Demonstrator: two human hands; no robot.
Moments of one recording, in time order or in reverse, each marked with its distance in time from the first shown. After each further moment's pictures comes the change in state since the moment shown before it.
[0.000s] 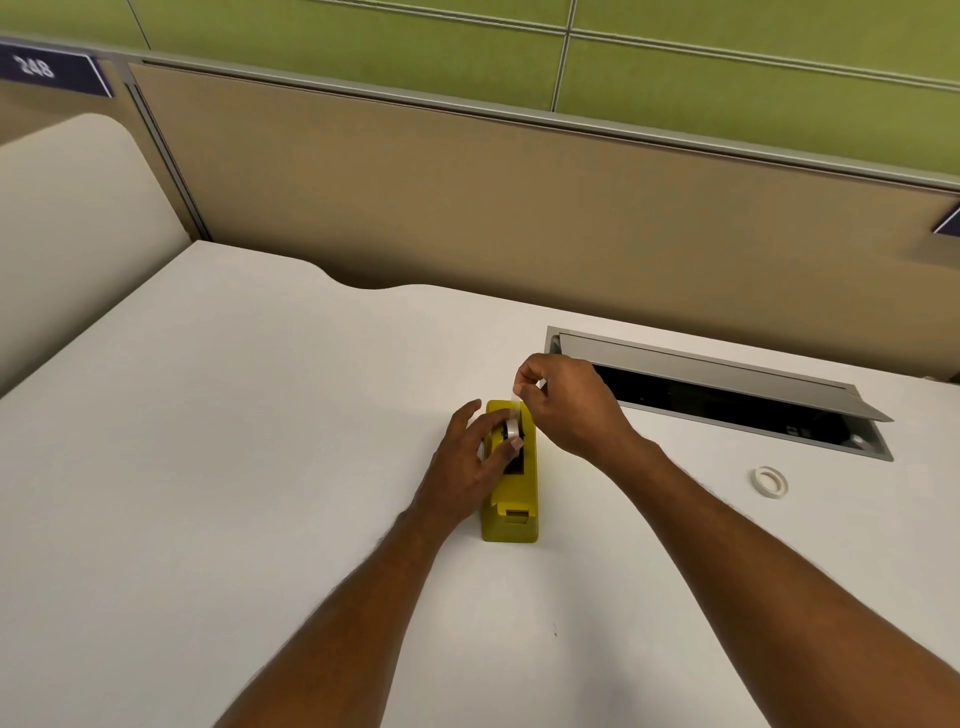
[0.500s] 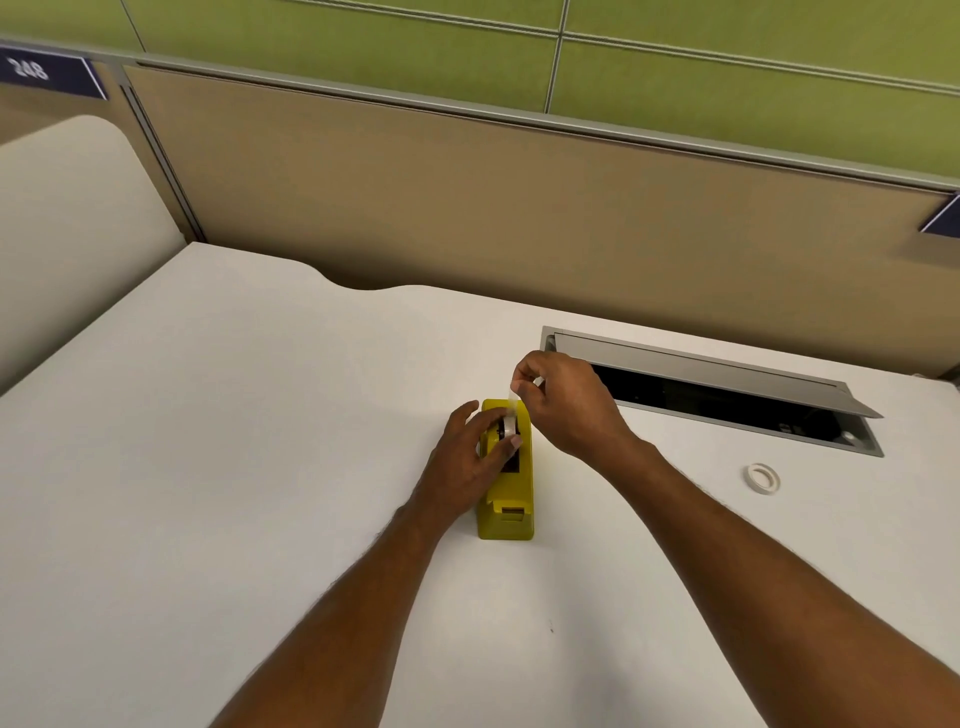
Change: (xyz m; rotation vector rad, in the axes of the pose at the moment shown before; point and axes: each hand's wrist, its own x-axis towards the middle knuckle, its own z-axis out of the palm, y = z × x) left_hand 0.003 0.003 0.001 0.026 -0.020 -0.023; right_hand -0.005 -0.002 -0.002 0.003 0.051 -0.015
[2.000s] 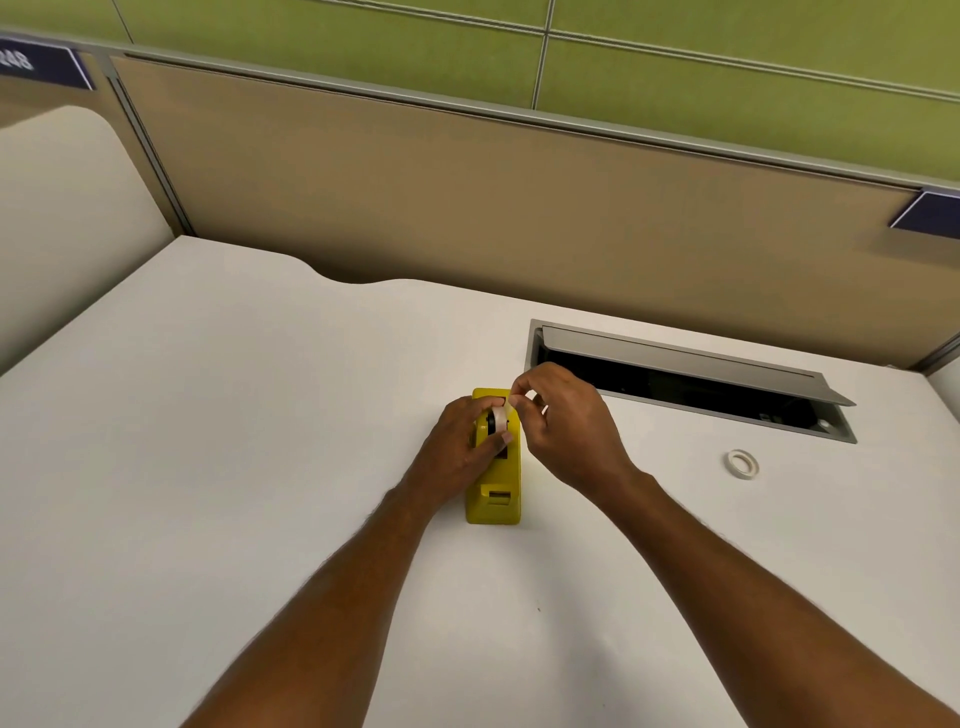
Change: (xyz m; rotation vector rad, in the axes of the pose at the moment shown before) left_hand -0.004 0.008 -0.005 -0.020 -0.053 0.109; right_hand -0.047 -0.003 -0.007 -0.015 0.116 -0.147
